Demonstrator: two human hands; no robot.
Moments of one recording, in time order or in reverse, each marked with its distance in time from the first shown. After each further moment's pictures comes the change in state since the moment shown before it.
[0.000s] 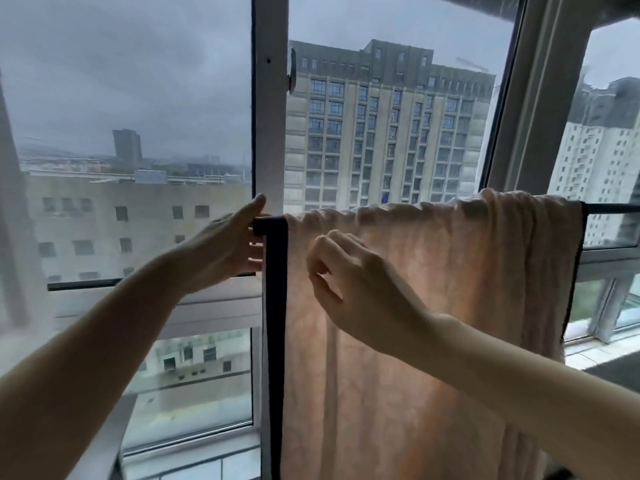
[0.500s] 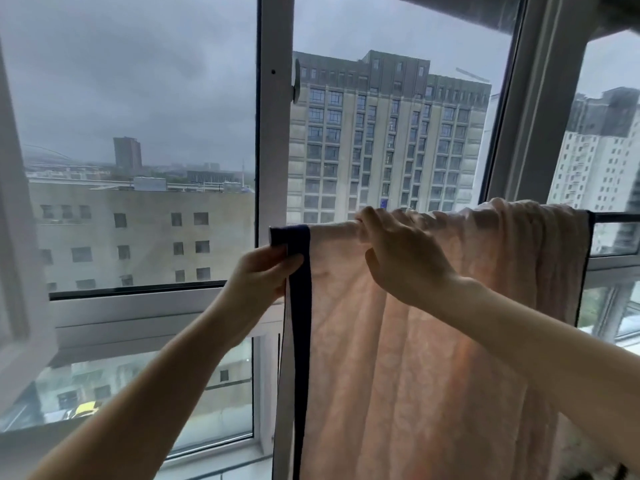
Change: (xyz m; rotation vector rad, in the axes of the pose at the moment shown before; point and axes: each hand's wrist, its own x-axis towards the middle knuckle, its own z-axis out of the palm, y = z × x) left_hand 0.001 -0.041 0.042 -0.125 0.222 0.222; right_hand 0.021 0.054 -0.015 -0.402 -0.174 0.288
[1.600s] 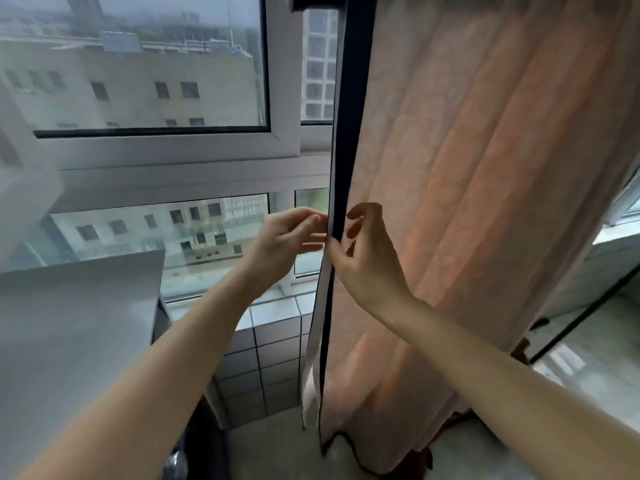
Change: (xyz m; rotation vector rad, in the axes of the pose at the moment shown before) left_hand -0.093 -0.131 -0.030 0.189 -0.085 -0.237; right_hand -0.147 -0.116 0.129 0.726 -0.115 0.474
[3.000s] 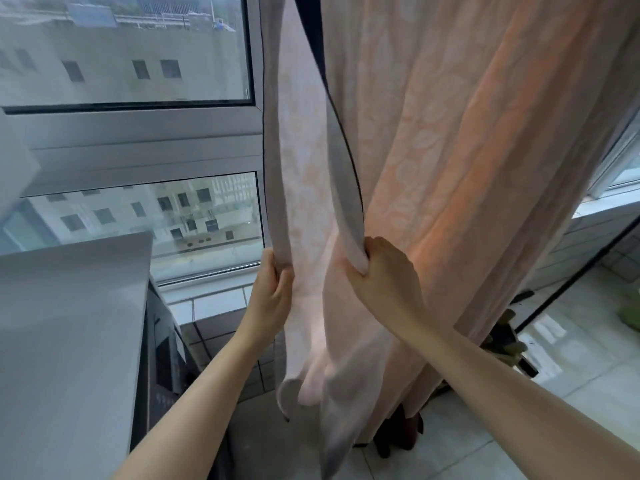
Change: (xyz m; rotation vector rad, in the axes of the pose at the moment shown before) left_hand -0.067 -0.091 0.022 0.174 0.218 -0.025; right_hand -0.052 0.046 -0.012 -0.325 -0.100 0.046
